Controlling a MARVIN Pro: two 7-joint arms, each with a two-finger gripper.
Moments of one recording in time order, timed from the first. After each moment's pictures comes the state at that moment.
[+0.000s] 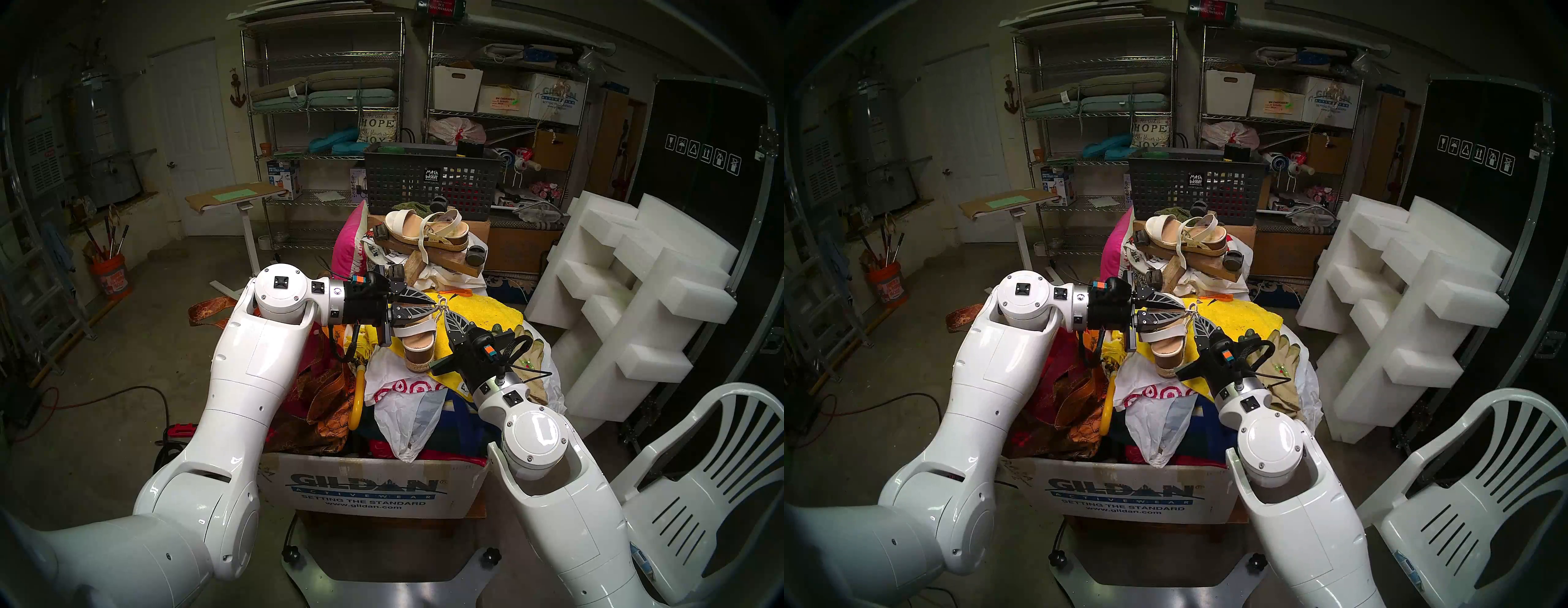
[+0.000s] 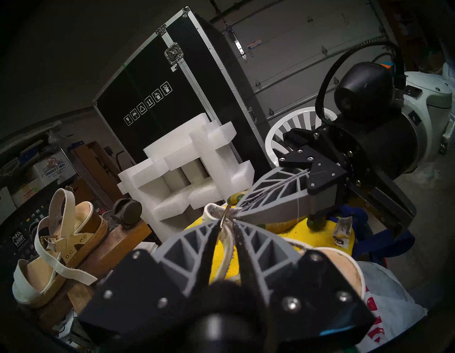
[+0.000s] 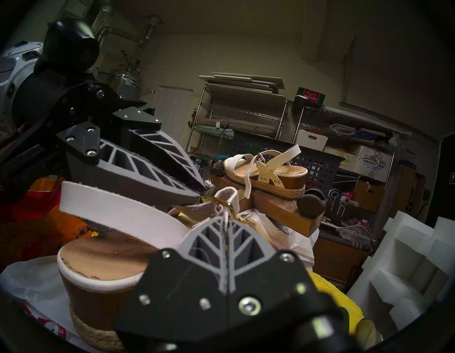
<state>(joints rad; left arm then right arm) 0.98 -1.48 -1.46 -1.32 0.17 -0.15 -1.31 -1.66 -1.35 1.32 -1.92 -0.14 0.06 0.02</state>
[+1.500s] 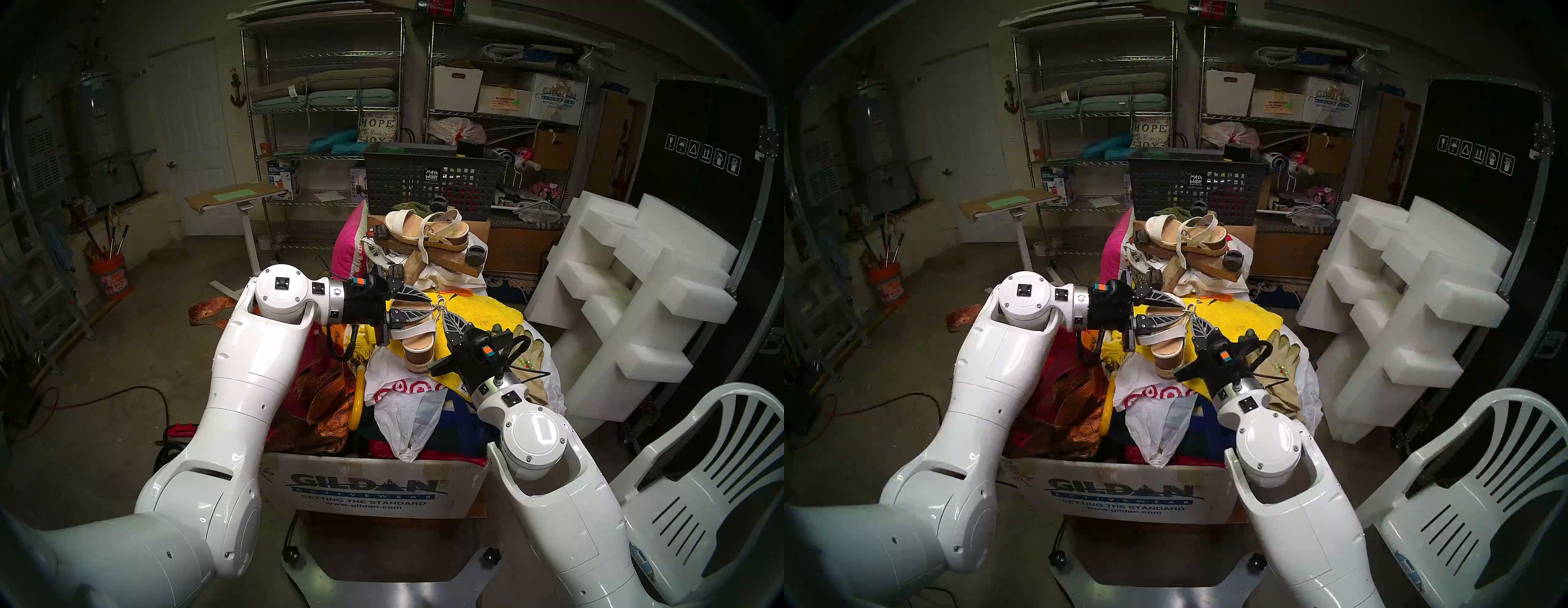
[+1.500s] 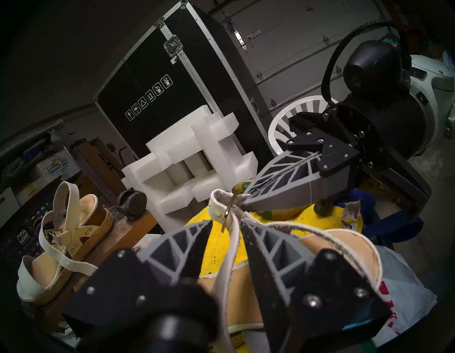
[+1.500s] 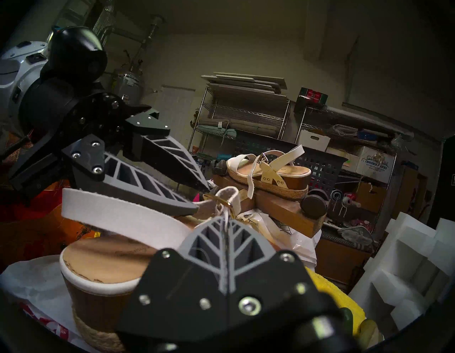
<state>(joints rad) 0.98 -1.48 -1.47 -1.30 0.21 -0.18 -1.31 -1.66 -1.36 1.31 -1.92 -0.15 0.06 0.03</state>
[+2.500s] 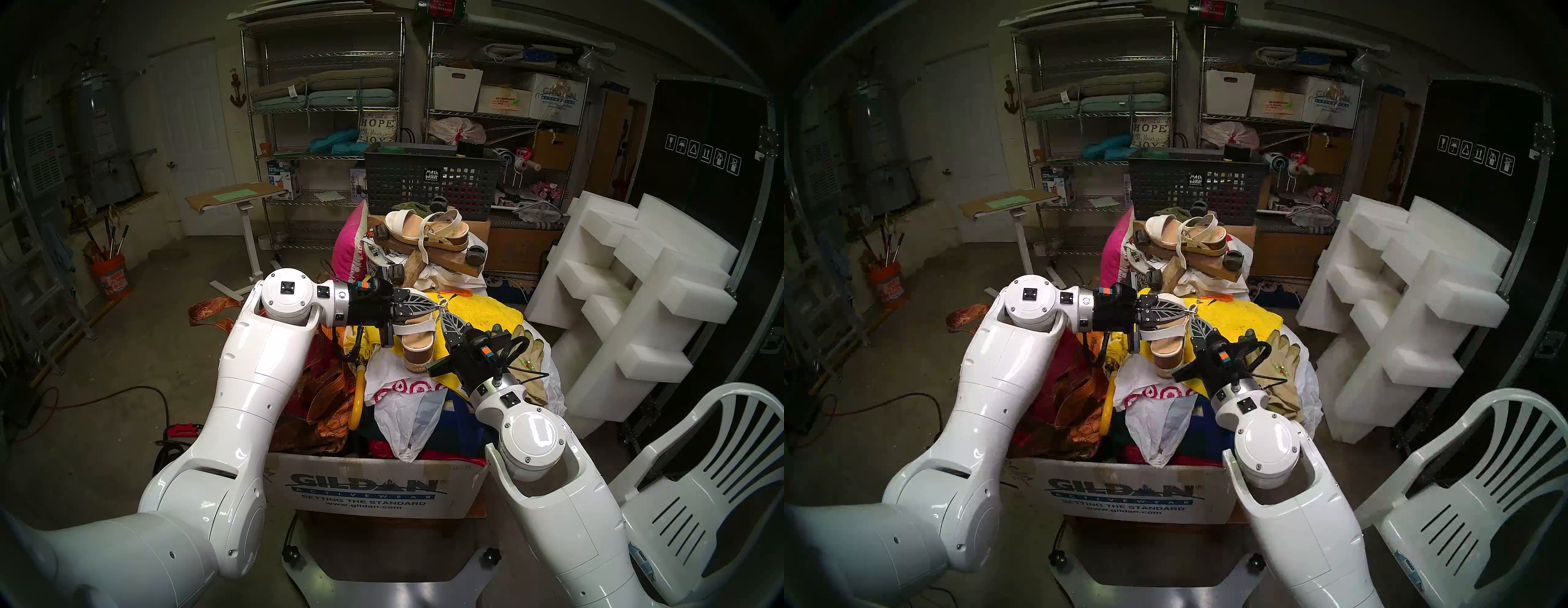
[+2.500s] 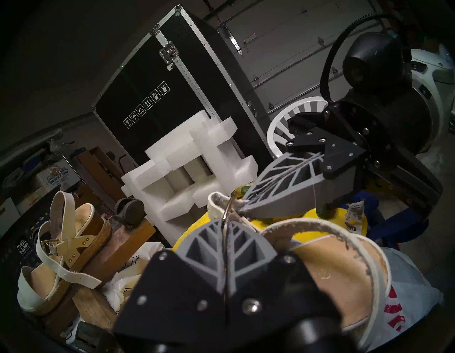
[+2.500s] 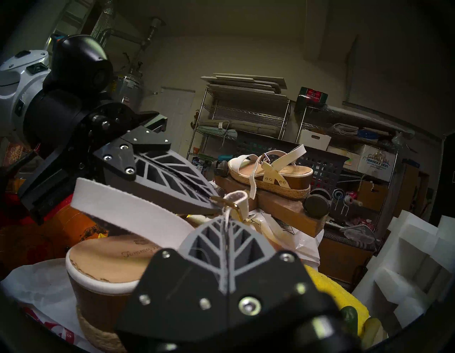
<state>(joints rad) 0.96 -1.50 -1.46 -1.26 0.20 -0.24 -1.32 -1.65 -1.36 1.30 -1.91 -0.13 0.05 0.01</state>
